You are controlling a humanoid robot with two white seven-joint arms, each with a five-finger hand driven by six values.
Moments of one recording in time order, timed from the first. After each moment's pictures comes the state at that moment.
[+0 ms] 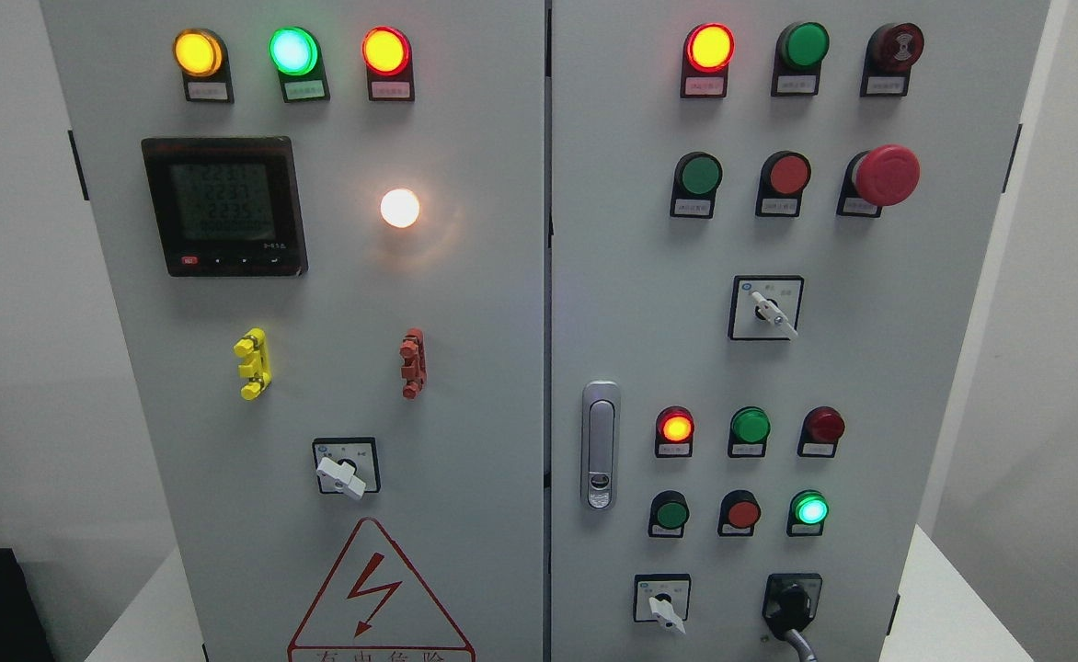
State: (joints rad) left arm 0.13 -0.06 0.04 -0.11 0.00 -0.04 -0.16; right arm 0.05 0.00 0.04 -1.77 -0.06 -0.12 0.05
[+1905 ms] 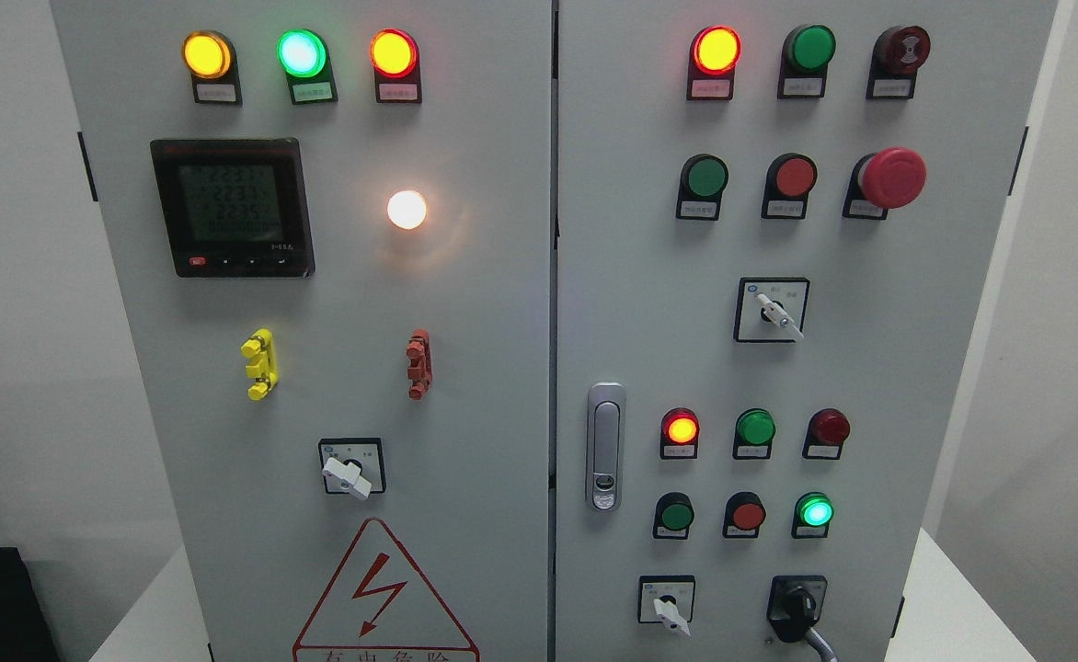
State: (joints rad) left arm 0.13 -0.06 0.04 -0.11 0.00 -0.04 -0.16; right arm 0.06 0.00 0.00 -1.76 -0.06 -0.14 0.05
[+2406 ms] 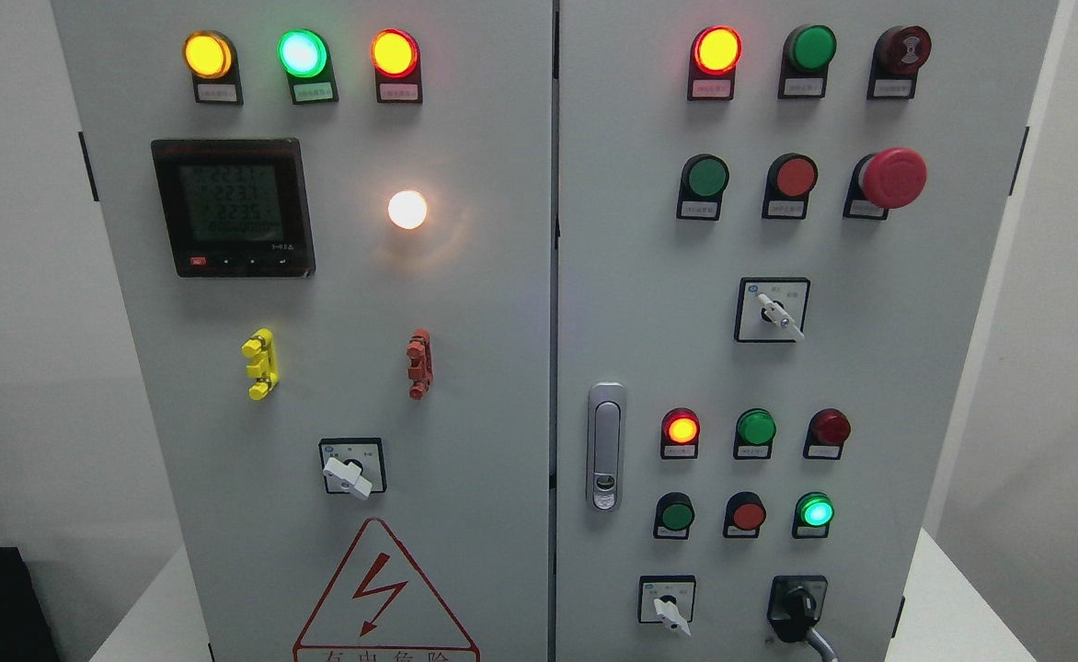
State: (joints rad) left arm 0.13 -0.06 0.04 -0.11 0.00 -0.04 -0.16; right arm 0.06 0.00 0.00 -1.76 -0.06 -0.14 0.05
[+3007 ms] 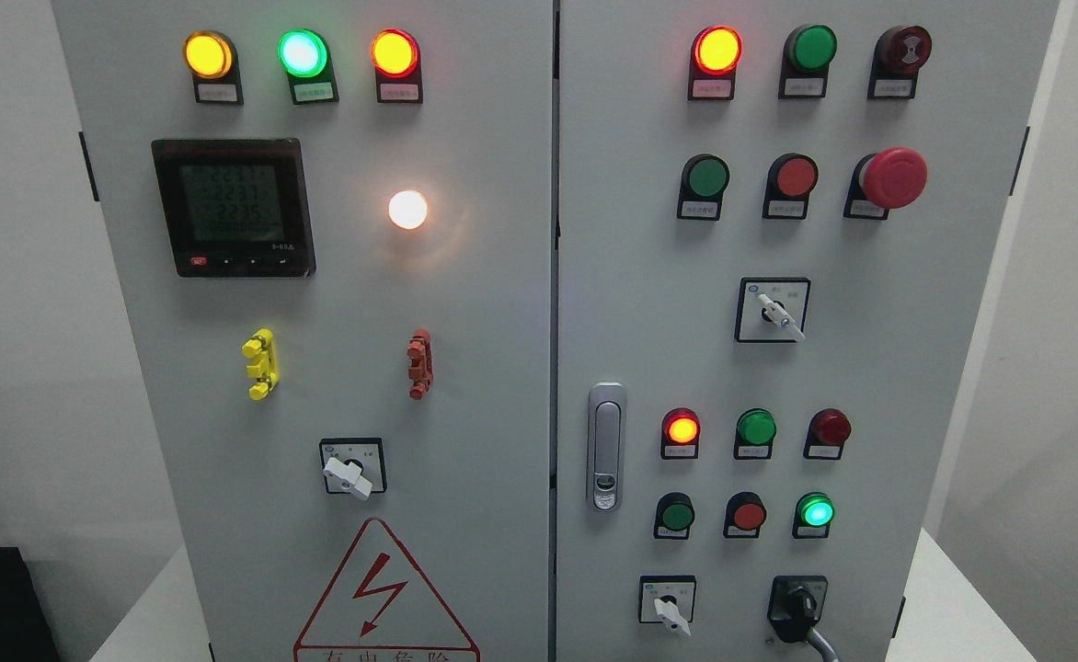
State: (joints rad) left arm 0.13 -0.06 0.04 -0.11 0.00 -0.04 -0.16; right arm 0.06 0.00 0.00 -1.76 -0.07 -0.14 0.05
